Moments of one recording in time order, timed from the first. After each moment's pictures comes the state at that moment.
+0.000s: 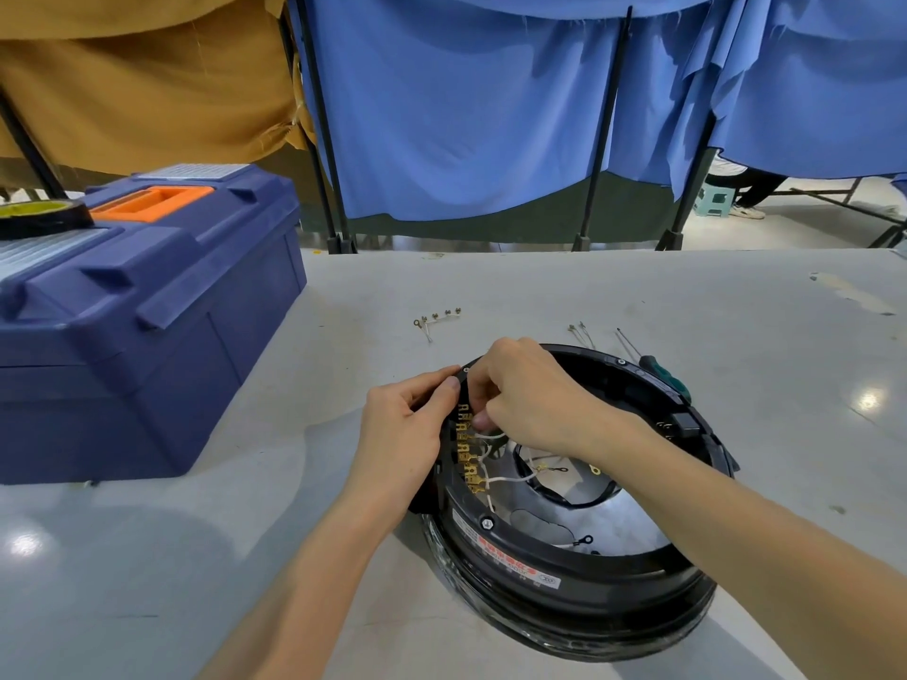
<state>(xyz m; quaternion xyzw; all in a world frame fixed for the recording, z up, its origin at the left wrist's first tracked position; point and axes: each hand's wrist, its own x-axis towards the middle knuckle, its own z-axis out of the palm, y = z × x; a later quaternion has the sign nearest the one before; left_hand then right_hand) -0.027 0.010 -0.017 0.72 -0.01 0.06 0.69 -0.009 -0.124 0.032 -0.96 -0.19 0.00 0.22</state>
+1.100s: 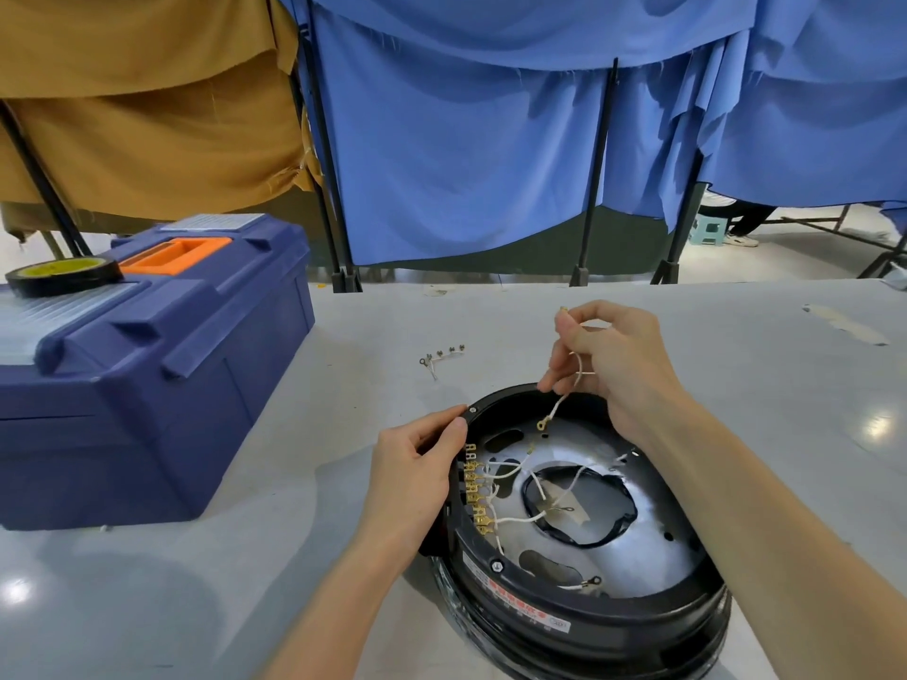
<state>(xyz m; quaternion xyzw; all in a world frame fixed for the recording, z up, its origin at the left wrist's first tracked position) -0.023 0.011 -0.022 0.72 0.01 0.05 0.69 0.007 -0.172 0.057 -0.69 0.01 -0.12 0.71</state>
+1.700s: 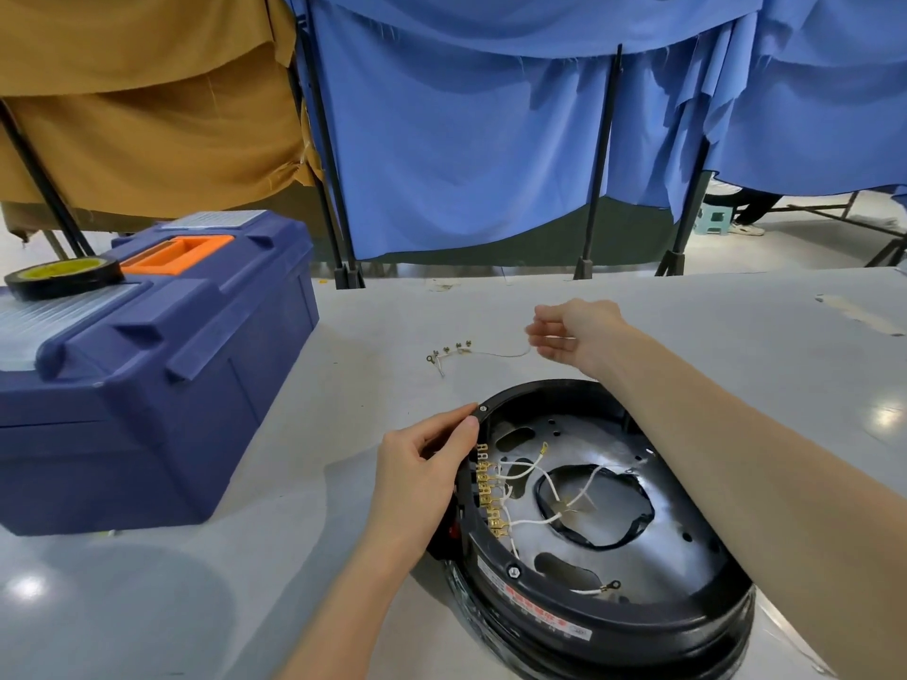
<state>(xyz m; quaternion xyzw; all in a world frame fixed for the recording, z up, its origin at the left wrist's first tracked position) -0.019 0.018 -0.027 0.72 -0.03 0.06 0.69 0.093 -0.165 0.049 -0.67 0.19 -0.01 0.72</state>
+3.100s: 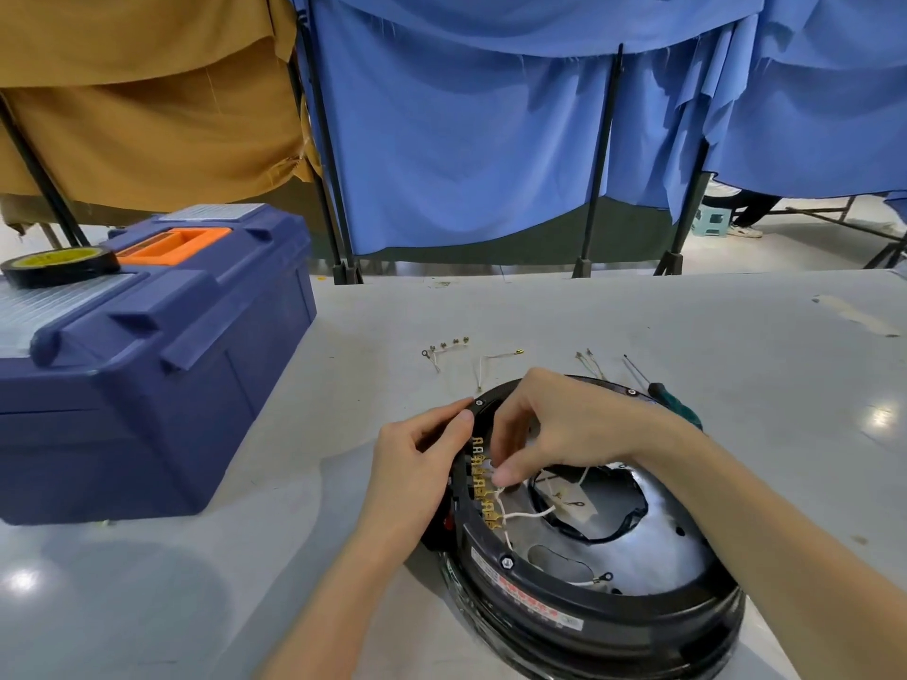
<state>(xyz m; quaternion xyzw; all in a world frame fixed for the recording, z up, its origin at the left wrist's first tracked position) -0.023 0.019 -0.023 0.72 -0.04 0.06 0.69 -0.004 -0.151 0.047 -0.90 -0.27 0.16 0.31</state>
